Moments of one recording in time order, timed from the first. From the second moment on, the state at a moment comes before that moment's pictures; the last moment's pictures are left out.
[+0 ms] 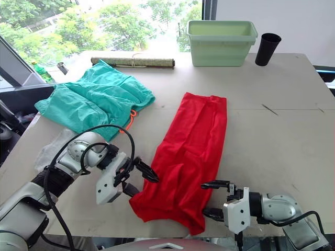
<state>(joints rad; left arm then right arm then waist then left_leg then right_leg) -0.49 0.88 -0.60 0.25 -0.22 -1.04 -1.58 0.23 -0.71 0.23 -0.25 -0.01 -0.58 0.97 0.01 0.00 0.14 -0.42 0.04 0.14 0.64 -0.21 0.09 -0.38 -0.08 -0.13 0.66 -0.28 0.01</state>
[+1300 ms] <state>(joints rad) -0.37 0.86 -0.36 -0.01 -0.49 0.06 -1.56 0.35 -0.90 0.13 -0.32 0.12 -0.49 1.04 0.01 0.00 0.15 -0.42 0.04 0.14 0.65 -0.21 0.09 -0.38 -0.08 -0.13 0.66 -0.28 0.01</state>
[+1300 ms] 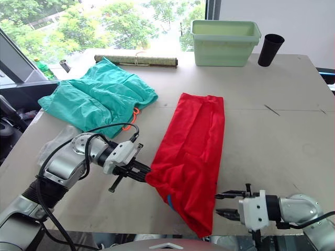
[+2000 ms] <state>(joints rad) -0.34 0.82 -0.32 -0.01 -0.43 0.07 -1.58 0.13 -0.82 0.34 -0.34 0.16 -0.26 1.11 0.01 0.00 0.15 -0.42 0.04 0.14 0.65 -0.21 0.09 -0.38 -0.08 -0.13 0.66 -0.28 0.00</state>
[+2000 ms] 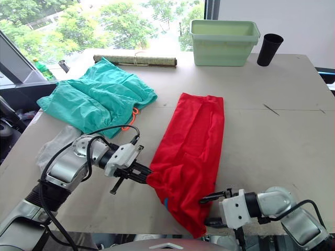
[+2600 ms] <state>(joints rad) -0.32 0.92 -0.25 -0.22 -0.58 0.36 -1.61 0.42 -0.97 0.11 -0.65 0.53 0.08 1.11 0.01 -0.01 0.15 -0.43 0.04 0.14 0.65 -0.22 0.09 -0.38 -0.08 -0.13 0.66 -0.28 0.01</state>
